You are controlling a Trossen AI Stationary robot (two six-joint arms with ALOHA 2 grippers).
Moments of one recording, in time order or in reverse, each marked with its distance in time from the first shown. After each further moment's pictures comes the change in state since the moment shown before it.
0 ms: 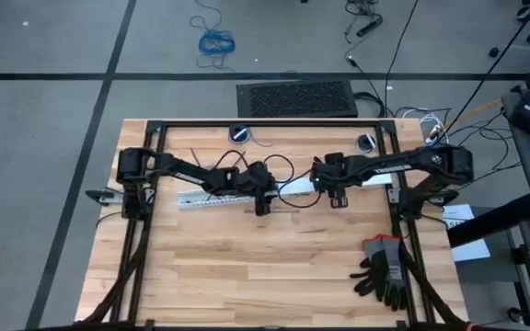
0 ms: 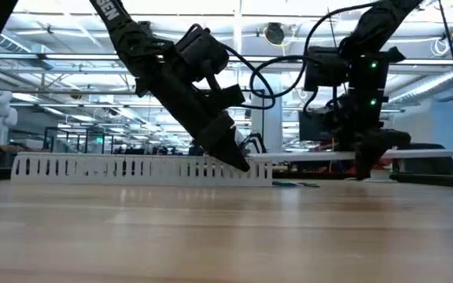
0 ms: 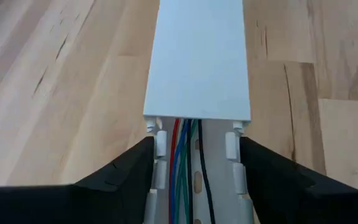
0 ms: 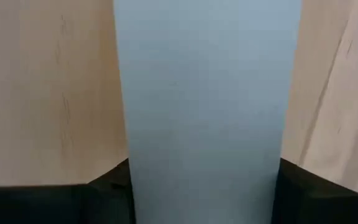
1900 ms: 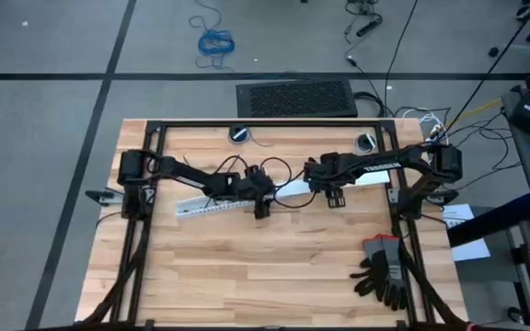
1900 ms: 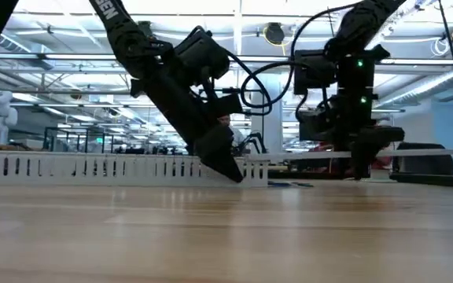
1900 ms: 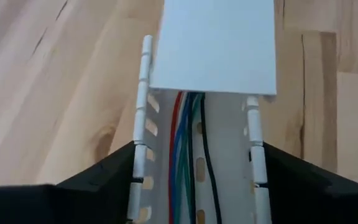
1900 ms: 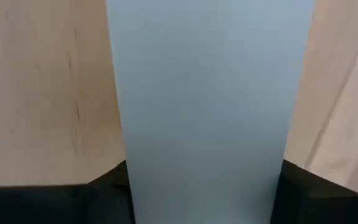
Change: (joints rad) left arm -0.028 -0.005 0.001 -0.053 -0.093 -0.080; right arm 0.002 0.081 0.138 -0.142 -0.021 0.011
